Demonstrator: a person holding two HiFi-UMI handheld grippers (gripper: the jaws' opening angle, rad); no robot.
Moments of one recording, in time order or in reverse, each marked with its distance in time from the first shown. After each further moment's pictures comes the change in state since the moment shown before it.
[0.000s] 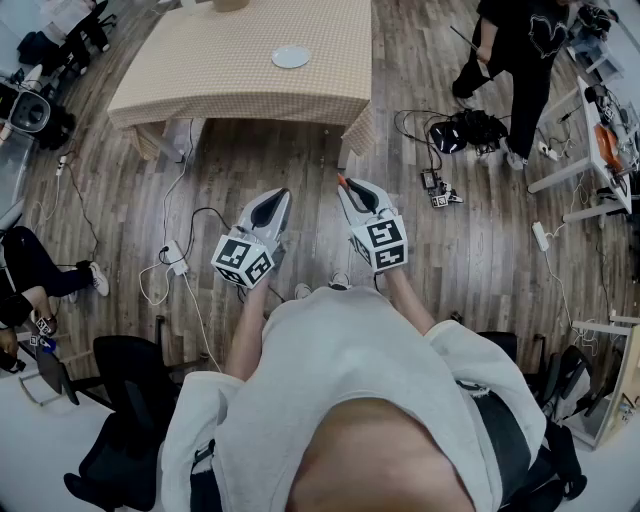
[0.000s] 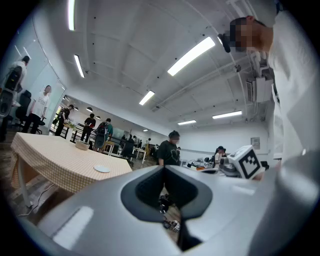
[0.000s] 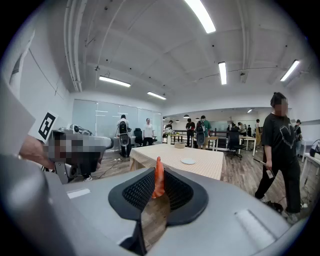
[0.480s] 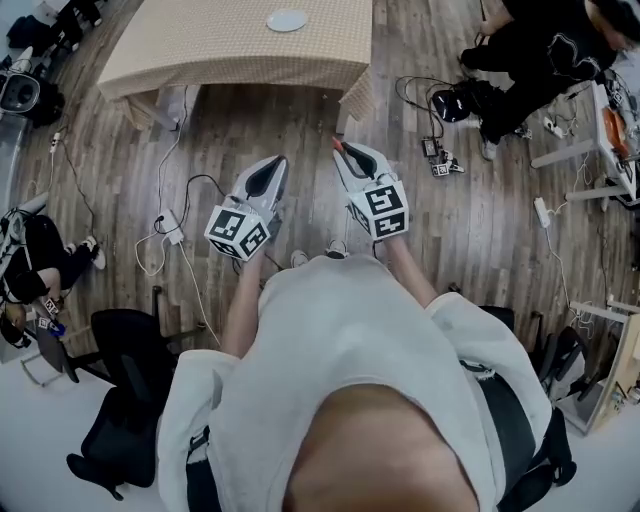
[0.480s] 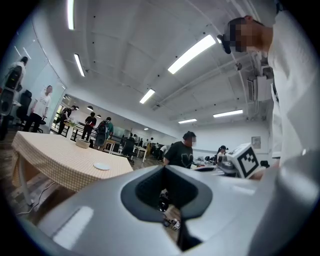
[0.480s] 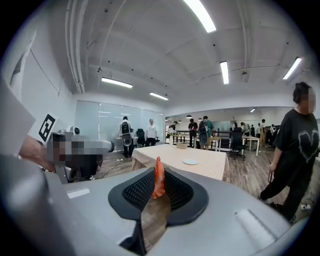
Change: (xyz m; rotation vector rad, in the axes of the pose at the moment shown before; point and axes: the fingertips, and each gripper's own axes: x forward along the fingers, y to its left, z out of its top) left arm 0.018 -0.002 -0.003 0.008 0.003 0.003; right arm 0.010 -0.015 0.006 -0.007 -0.024 0.031
